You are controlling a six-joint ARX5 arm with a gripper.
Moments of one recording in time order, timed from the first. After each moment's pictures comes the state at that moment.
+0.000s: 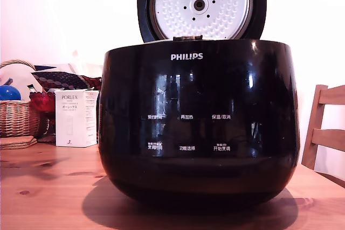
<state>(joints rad) -0.38 1.52 1.79 -0.64 0.10 0.32</state>
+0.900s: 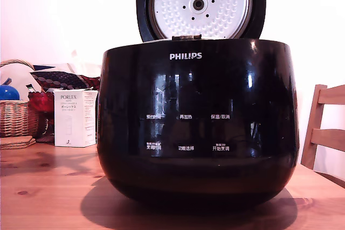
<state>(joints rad) -0.38 1.65 1.79 -0.35 0.31 0.40</state>
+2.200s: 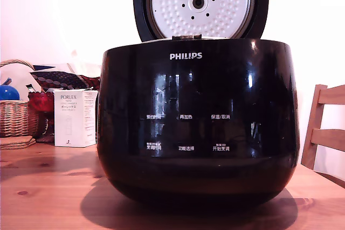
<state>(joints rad) -0.44 1.85 2.14 -0.84 0.61 0.36</state>
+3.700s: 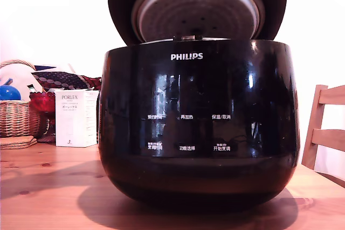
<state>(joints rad) -0.62 1.95 2.16 -1.31 0.52 0.34</state>
